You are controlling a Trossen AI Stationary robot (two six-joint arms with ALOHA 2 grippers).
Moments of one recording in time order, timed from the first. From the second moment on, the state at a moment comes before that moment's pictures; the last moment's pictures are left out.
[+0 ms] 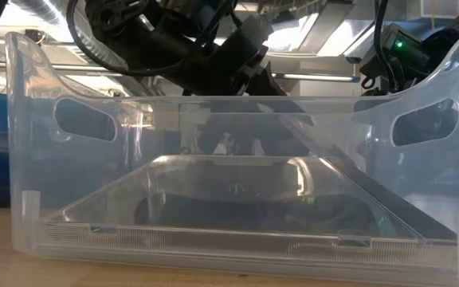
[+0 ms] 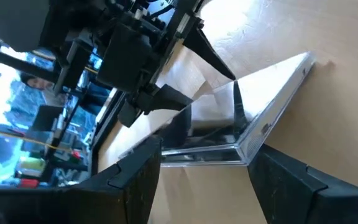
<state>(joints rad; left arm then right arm) -0.12 1.91 0.99 0.52 -0.25 0.88 0.04 1.34 0.38 -0.06 -0.07 0.07</state>
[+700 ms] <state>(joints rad) -0.14 1.91 0.99 0.51 -0.24 1.14 0.04 1.33 0.38 -0.05 -0.07 0.07</state>
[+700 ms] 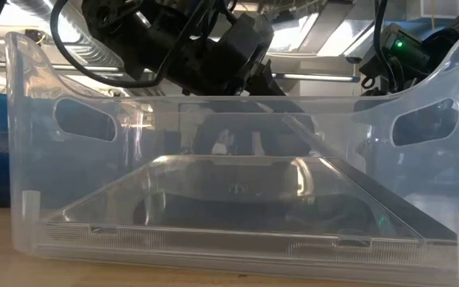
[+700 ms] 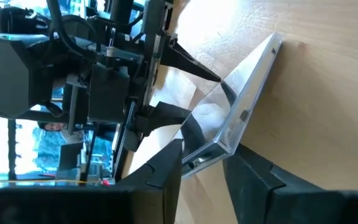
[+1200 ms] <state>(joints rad) -0.14 1.91 0.99 0.49 -0.25 1.20 0.04 1.33 0.38 -0.08 -0.13 0.14</state>
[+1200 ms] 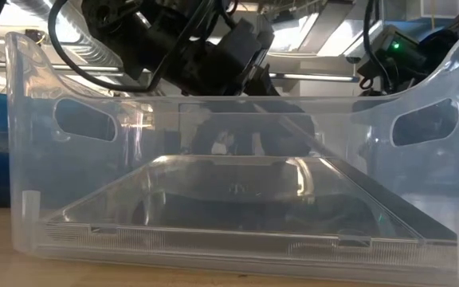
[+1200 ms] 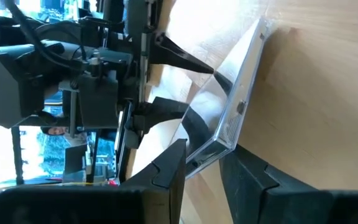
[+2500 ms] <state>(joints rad) -0.17 1.91 0.99 0.46 -0.30 1.30 0.04 1.19 0.38 -0.05 -0.22 0.26</state>
